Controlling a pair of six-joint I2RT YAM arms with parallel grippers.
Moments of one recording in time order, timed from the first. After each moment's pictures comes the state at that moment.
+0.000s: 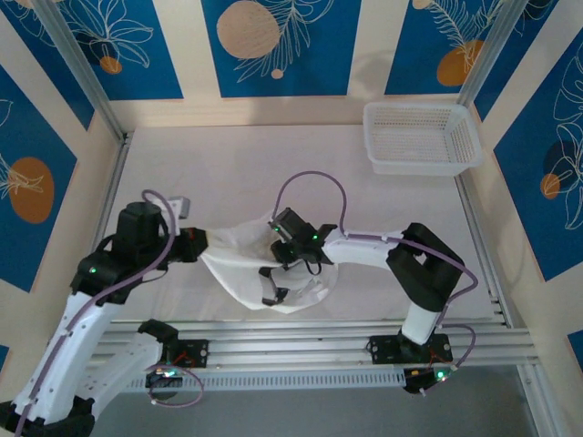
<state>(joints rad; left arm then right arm) -0.39 0.74 1.05 -0.99 0.17 -0.46 0.89 1.73 0.99 -0.26 0.16 0.29</state>
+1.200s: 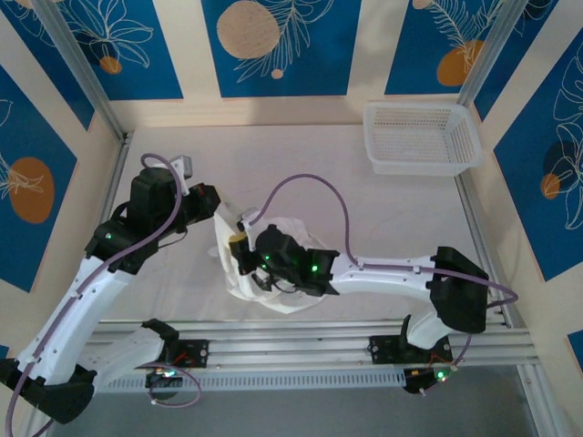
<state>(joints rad) -0.49 0.97 1.21 -0.75 0.03 -0.70 1.19 1.52 1.01 0.14 0.23 0.43</state>
